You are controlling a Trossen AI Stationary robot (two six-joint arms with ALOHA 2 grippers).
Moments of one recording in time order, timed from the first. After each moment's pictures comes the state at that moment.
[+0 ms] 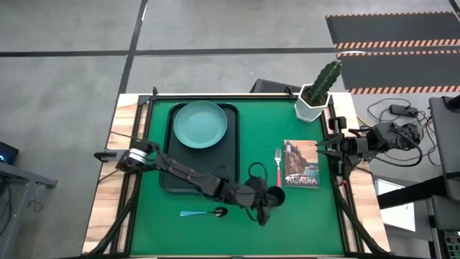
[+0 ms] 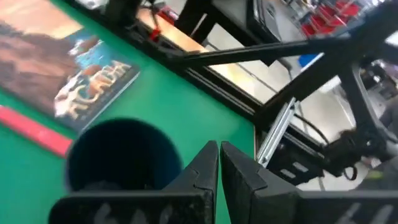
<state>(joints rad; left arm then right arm) -0.35 2.10 1.63 0.16 -0.26 -0.71 0.30 0.21 0.48 -0.05 0.11 -0.42</state>
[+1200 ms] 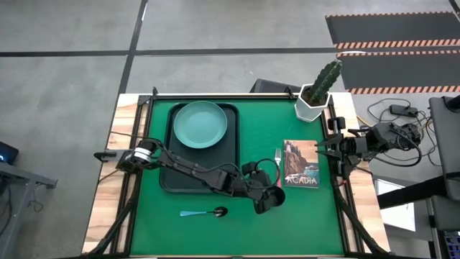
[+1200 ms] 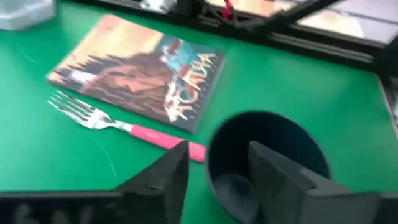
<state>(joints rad) -0.30 2.14 1.72 -0.16 -0.40 -0.41 0.30 0.22 0.48 -0.05 0.11 -0.40</state>
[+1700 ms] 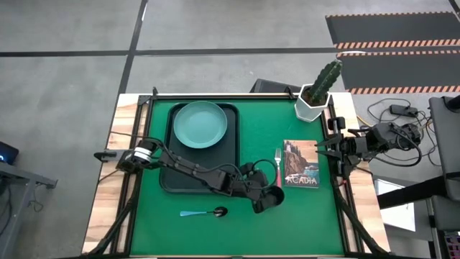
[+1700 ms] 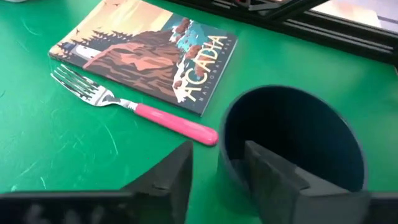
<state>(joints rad) -0.29 2.14 1.65 -0.13 -0.40 -0.47 0.30 0.22 0.48 -0.05 0.11 -0.40</state>
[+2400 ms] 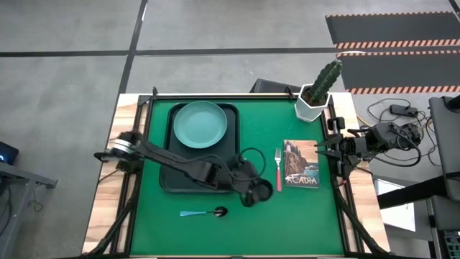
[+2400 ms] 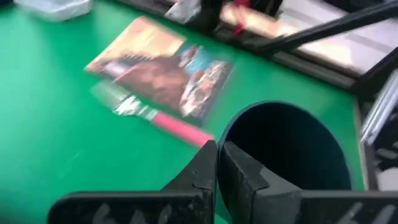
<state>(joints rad) -0.30 1.90 1.60 -0.33 -0.42 -0.57 0.30 0.22 0.48 -0.06 0.11 -0.39</state>
